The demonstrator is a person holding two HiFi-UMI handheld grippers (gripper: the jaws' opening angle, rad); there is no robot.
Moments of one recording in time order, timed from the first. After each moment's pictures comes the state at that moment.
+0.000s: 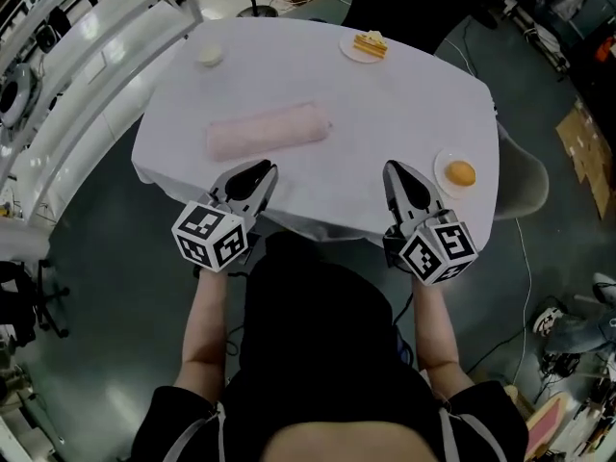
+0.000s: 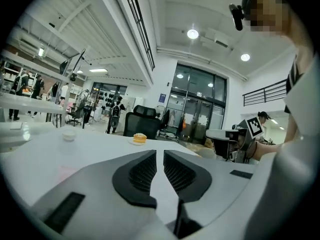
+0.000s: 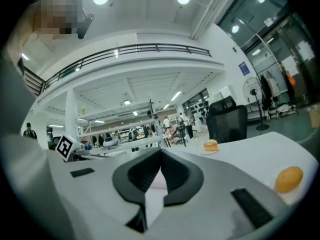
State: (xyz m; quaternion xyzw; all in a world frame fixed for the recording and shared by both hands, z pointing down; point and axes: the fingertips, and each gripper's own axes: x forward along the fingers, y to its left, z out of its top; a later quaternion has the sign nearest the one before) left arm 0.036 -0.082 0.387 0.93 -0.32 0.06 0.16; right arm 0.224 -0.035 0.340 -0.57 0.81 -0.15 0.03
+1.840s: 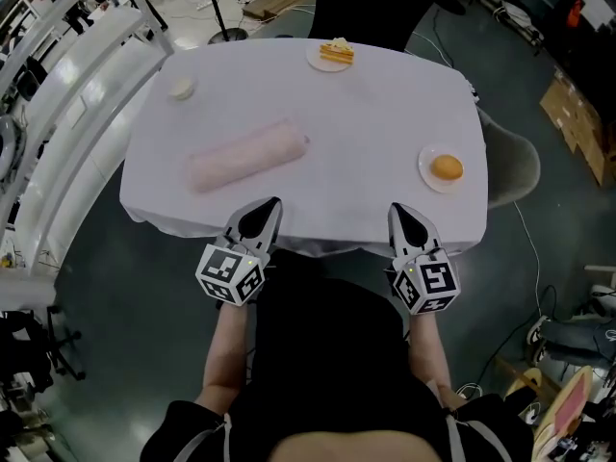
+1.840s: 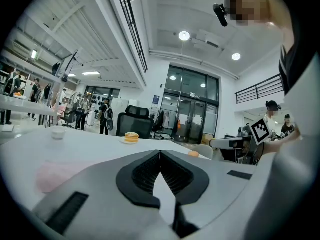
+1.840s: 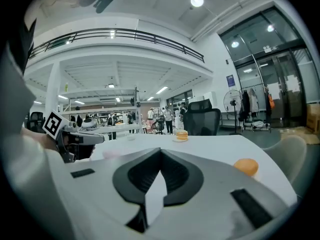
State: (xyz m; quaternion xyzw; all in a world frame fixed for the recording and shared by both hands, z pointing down) left arm 0.080 -0.054 0.423 0.95 -0.29 0.05 0.13; right arm 0.279 0.027 0.408 -0.67 0.73 -0.12 -0.06
